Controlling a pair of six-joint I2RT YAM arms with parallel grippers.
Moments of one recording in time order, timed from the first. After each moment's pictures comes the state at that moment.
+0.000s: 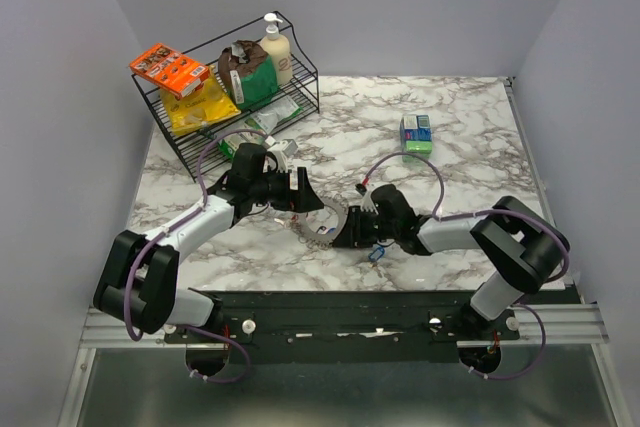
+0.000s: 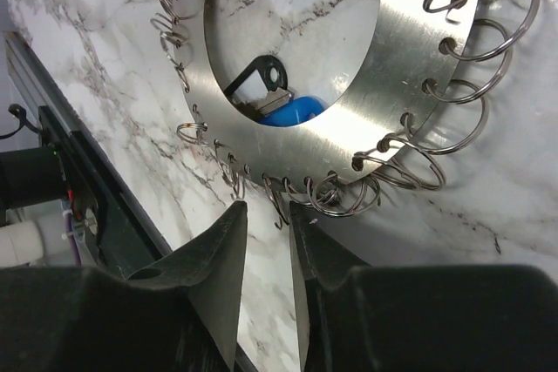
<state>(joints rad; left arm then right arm) -0.40 1.35 0.73 -0.03 0.61 -0.41 0.75 1.62 0.54 0.40 -0.37 0.70</state>
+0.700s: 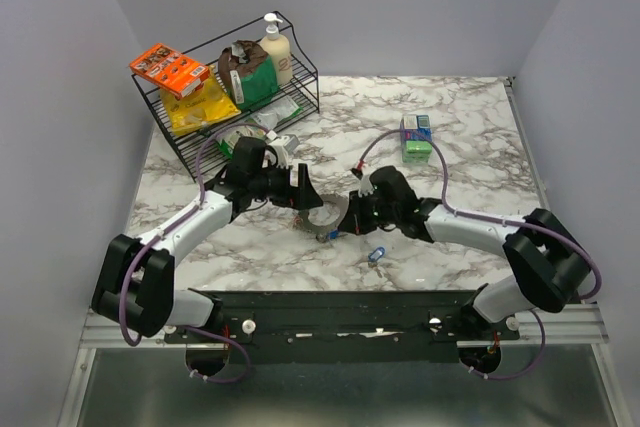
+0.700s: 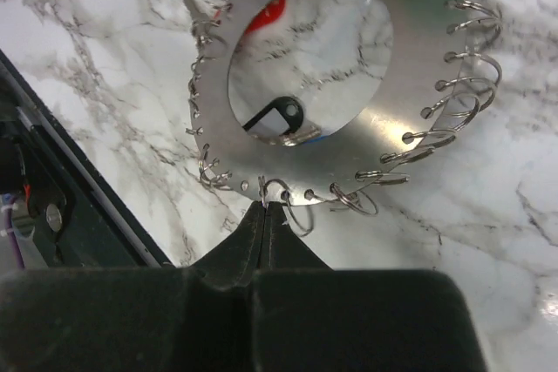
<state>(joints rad) -0.40 1.35 0.79 -0.12 0.61 -0.35 0.75 1.50 0.69 0.11 -0.30 0.49</state>
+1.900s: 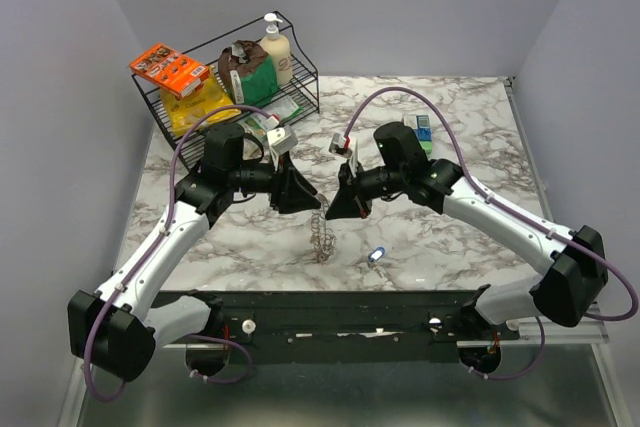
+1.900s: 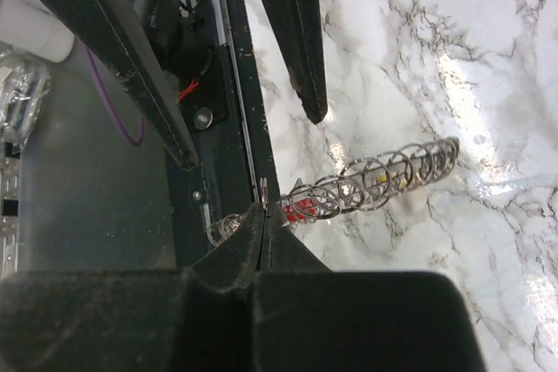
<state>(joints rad) -0.40 1.10 0.95 -0.28 1.03 -0.09 0.75 1.39 1.15 -0.38 -0.76 0.03</state>
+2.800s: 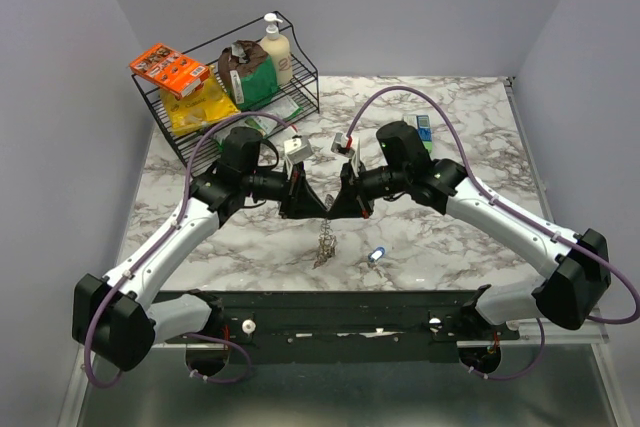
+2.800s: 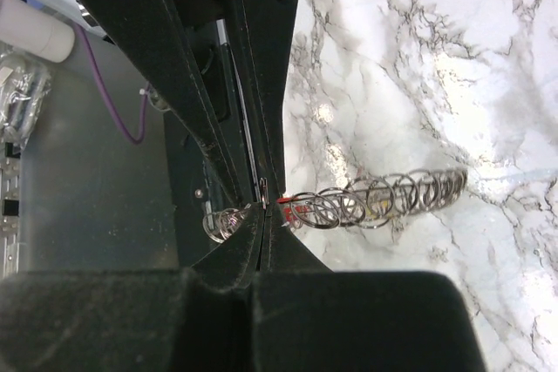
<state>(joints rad) -0.48 1.16 0.94 -0.31 1.05 -0.07 0.75 1.37 1.16 -0.41 -0.76 0.03</state>
